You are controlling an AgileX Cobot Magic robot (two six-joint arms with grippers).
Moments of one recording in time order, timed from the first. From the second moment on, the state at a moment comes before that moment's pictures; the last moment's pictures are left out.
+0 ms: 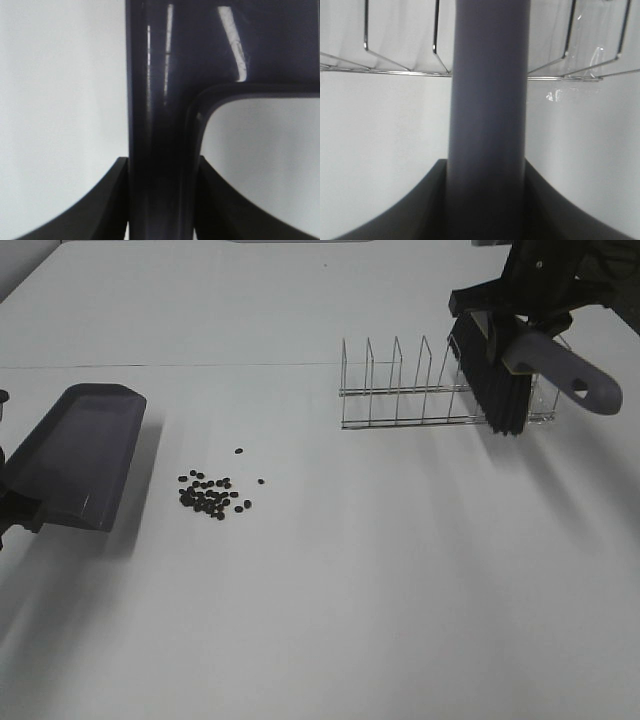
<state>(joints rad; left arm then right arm) -0.21 1.64 -0.83 0.20 0.75 -0.30 0.09 2.22 -2.02 -0.09 1.22 0.08</state>
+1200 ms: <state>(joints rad) -0.21 1.64 -0.83 0.22 0.75 -0.30 0.09 1.74 -1.36 0.04 1.12 0.07</state>
